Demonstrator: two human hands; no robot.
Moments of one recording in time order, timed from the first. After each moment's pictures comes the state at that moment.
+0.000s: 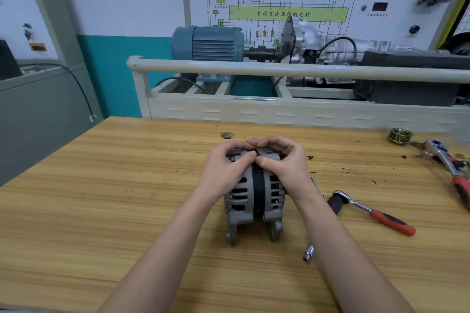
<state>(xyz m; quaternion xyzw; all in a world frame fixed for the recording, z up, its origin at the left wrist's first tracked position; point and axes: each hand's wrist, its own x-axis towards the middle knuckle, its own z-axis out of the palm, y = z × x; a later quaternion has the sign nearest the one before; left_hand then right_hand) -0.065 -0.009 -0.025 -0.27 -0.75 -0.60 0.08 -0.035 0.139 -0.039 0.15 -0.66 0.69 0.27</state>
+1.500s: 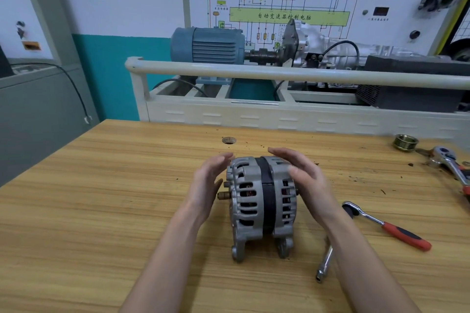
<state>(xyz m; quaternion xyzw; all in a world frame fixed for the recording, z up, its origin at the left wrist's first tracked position) -0.087 -0.035 -0.050 -0.16 -0.62 -0.76 -0.12 -0.015 0.161 -0.047 0.07 -0.75 0.63 0.18</state>
